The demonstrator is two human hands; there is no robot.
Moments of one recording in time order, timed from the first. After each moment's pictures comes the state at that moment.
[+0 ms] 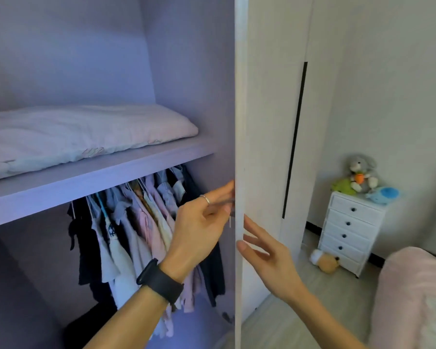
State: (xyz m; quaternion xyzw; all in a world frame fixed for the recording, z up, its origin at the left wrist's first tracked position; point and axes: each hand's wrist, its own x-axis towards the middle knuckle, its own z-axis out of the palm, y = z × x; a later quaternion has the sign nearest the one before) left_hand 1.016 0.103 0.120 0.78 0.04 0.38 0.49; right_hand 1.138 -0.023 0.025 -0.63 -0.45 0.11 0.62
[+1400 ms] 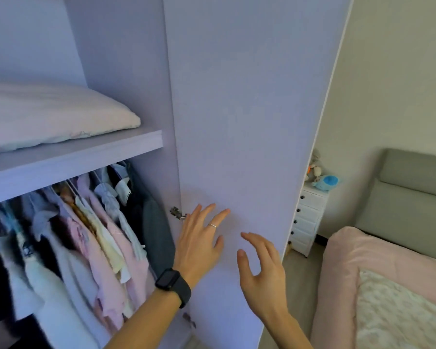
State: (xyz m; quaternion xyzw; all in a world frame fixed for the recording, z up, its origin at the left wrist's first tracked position) left_hand 1.153 0.114 0.000 0.94 0.09 0.30 0.15; right_hand 1.180 -0.051 -0.025 -0.80 -0.28 -0.16 0.51
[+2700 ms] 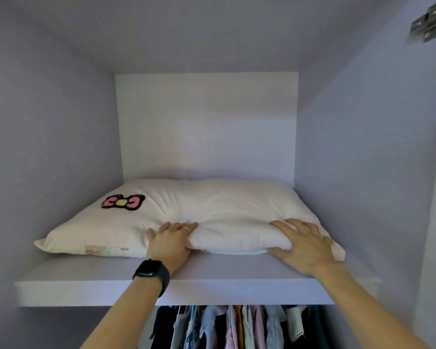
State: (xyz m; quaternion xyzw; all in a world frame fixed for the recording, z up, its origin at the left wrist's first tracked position) left_hand 0.988 0.463 0.192 0.75 0.62 0.18 -0.14; right_hand 1.314 0.426 0.183 -0.71 -0.68 -0.07 0.19
